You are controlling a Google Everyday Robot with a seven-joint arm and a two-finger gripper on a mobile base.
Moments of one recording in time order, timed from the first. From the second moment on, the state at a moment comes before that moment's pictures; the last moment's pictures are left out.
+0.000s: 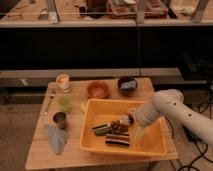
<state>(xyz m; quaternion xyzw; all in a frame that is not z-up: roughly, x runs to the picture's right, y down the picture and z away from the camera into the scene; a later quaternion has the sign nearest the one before) 0.139 0.179 0.735 -0.29 -0.21 0.04 0.93</state>
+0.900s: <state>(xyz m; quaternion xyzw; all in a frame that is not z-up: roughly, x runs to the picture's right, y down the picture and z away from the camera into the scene) 0.104 0.159 0.728 -0.29 -0.13 -0.03 0.95</state>
